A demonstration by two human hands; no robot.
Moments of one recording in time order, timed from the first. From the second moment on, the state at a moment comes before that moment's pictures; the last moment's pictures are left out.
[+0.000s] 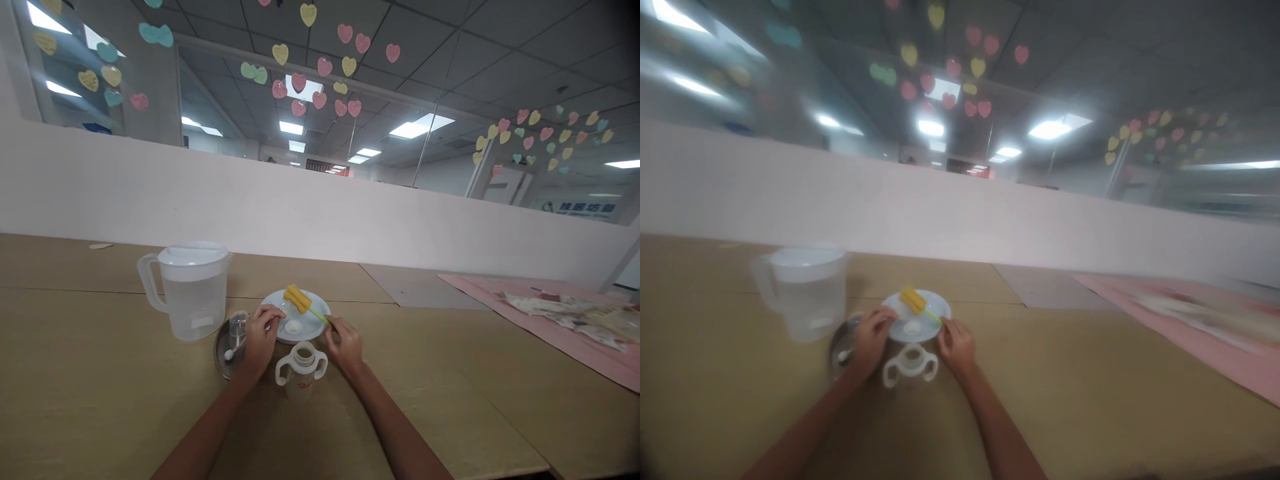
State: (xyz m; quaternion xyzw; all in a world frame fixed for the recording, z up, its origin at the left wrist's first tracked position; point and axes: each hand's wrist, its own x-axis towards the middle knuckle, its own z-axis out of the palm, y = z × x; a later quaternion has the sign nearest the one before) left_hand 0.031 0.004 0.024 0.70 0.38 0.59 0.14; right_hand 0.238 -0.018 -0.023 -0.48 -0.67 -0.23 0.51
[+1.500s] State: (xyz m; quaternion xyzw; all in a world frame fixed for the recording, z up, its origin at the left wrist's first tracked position) left_hand 0.023 0.019 0.015 0.54 0.47 0.67 0.18; right_hand 0.237 -0.024 -0.022 -0.40 -0.70 -0.22 0.54
